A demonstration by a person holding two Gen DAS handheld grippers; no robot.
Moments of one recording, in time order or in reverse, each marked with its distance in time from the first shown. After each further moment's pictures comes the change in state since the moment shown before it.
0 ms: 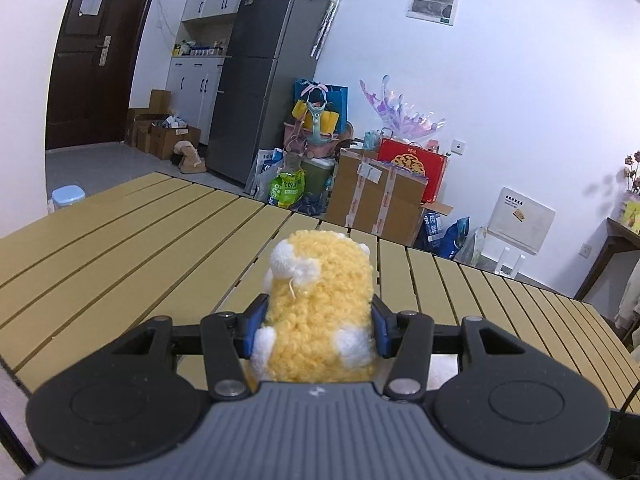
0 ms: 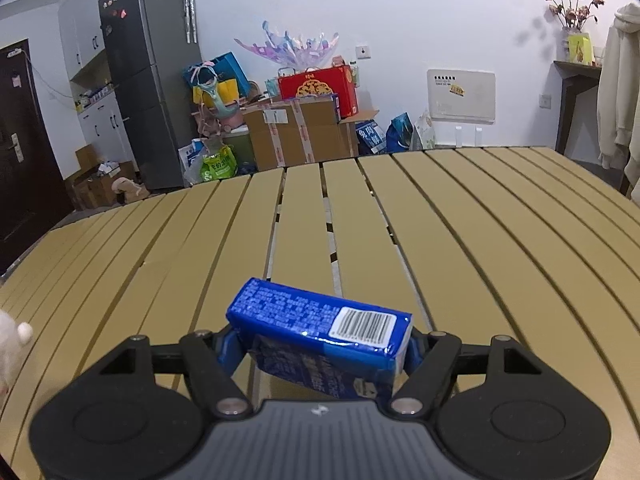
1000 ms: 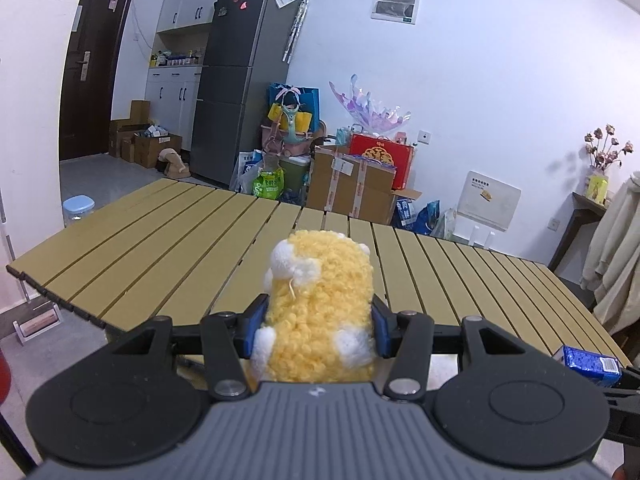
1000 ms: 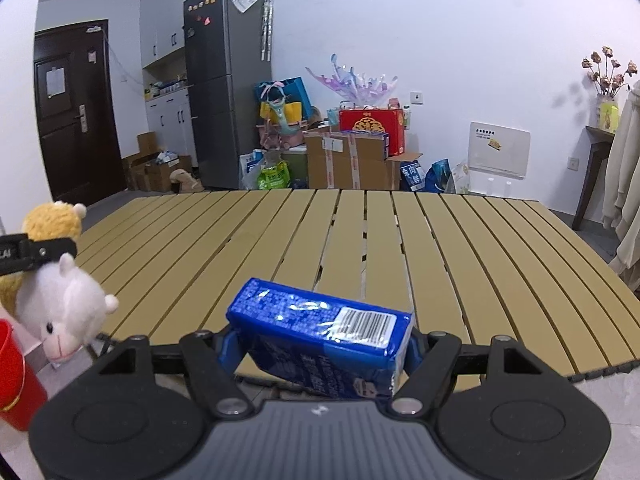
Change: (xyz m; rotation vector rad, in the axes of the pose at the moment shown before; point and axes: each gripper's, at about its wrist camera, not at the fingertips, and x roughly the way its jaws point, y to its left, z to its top) left arm -0.162 0.005 -0.031 0.070 0.017 -0.064; right arm -0.214 -0.005 -0.067 -0.190 -0.080 0.107
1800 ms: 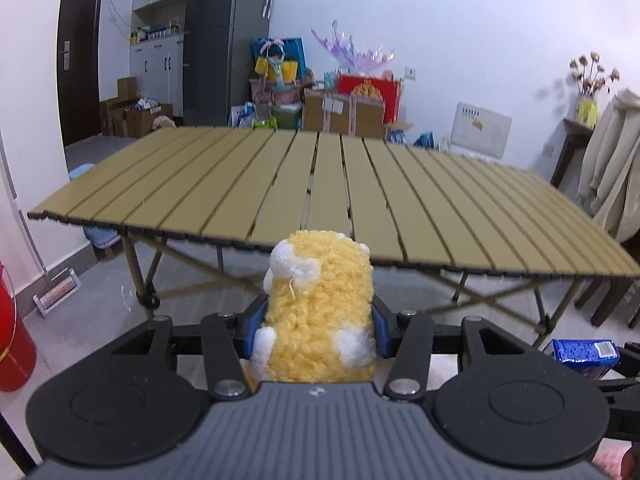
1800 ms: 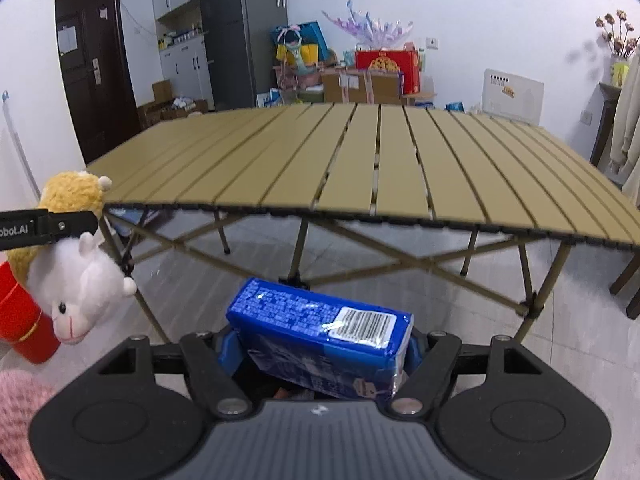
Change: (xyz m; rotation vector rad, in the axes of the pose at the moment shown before) left arm -0.049 0.001 -0.092 0.117 0.162 0.015; right arm -0.049 0.009 -0.119 -0.013 0.177 0.042
